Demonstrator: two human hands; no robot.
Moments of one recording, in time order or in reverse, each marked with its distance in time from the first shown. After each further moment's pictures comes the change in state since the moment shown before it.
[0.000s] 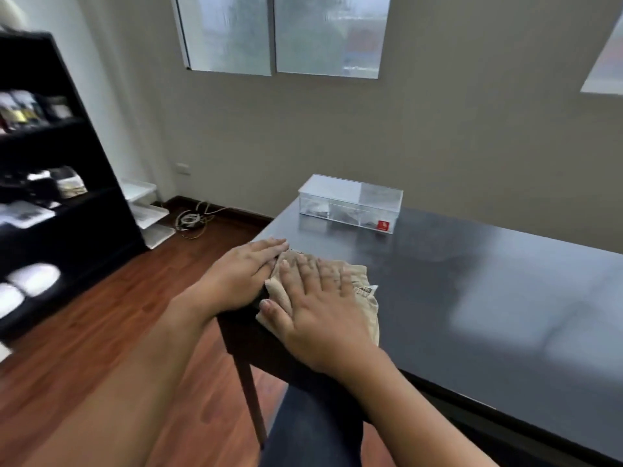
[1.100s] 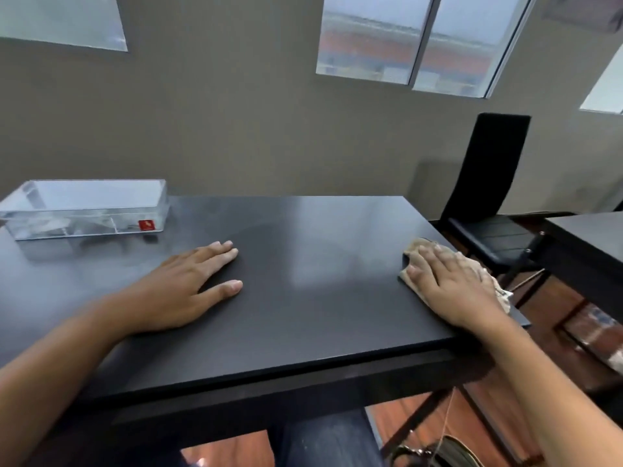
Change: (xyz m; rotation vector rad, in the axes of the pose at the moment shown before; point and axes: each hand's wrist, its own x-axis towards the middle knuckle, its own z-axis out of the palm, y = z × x) left_hand 0.092 0.190 0.102 0.122 -0.319 0.533; right_hand -0.295 0.335 -0.084 -0.024 0.161 1.140
